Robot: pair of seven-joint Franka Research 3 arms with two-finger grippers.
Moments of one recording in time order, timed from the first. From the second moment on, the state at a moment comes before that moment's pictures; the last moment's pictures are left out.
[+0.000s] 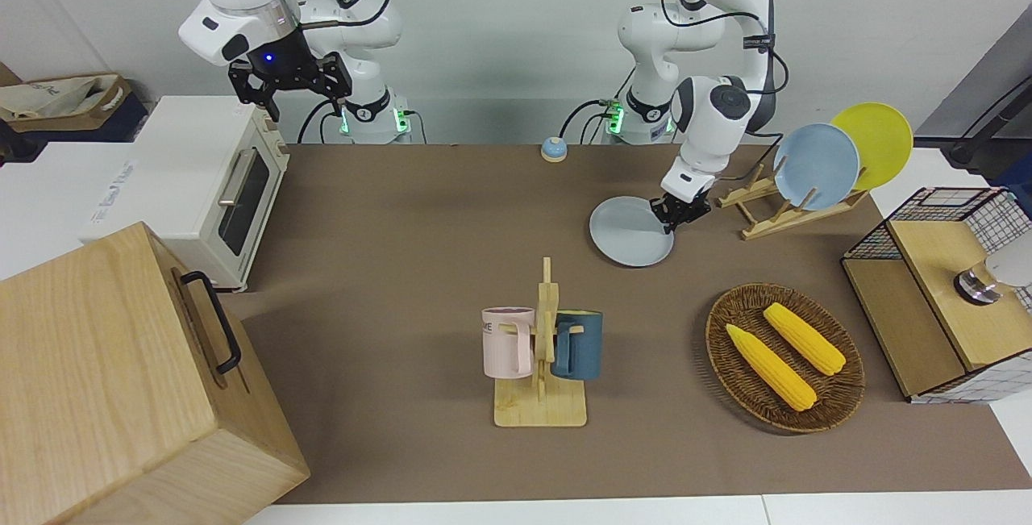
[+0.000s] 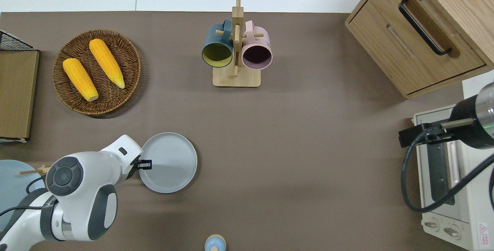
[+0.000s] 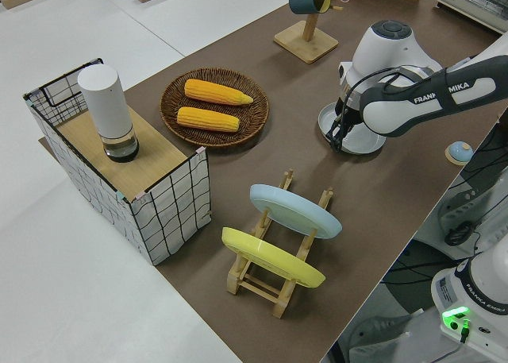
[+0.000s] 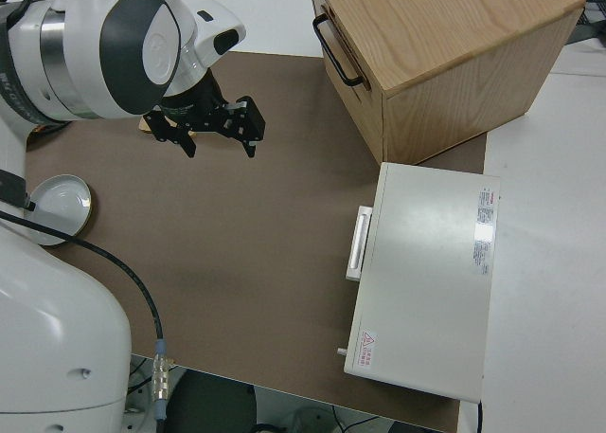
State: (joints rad) left arm -0.03 -0.09 -0.13 -2.55 -0.07 2.52 -0.09; right arm -0.03 -0.02 0.14 -1.48 0.00 1.33 0.02
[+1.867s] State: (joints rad) left arm -0.35 0.02 -0.20 -2.43 -0.10 2.55 -0.60; right arm -0.03 -0.02 0.14 -1.48 0.00 1.33 0.02
